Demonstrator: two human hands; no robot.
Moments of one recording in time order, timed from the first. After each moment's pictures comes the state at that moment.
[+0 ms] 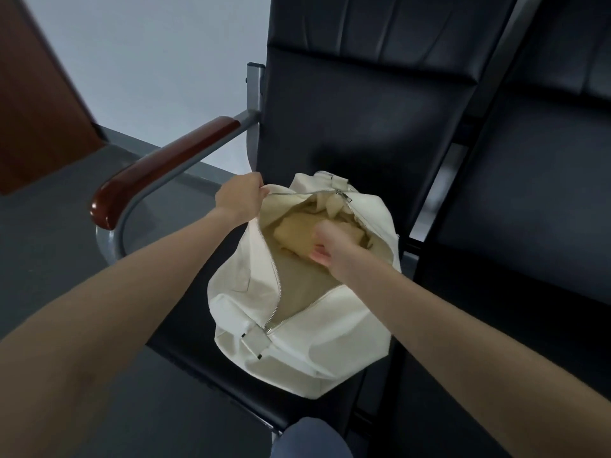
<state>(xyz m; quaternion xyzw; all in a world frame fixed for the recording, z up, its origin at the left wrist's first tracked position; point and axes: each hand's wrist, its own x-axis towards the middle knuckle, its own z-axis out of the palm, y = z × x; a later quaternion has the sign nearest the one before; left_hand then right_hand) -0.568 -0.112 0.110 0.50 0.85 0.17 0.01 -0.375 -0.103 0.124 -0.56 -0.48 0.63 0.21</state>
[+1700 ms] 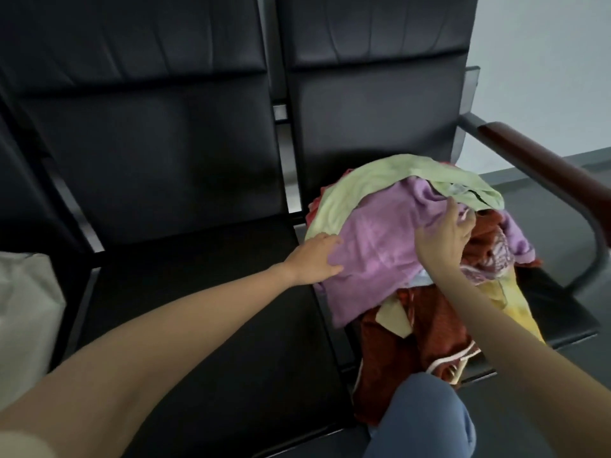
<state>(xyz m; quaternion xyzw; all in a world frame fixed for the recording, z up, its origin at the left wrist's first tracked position) 0.178 -0.043 0.080 0.86 0.42 0.05 0.28 0.387 -0.104 0.113 -0.83 -0.37 0.11 0.40</state>
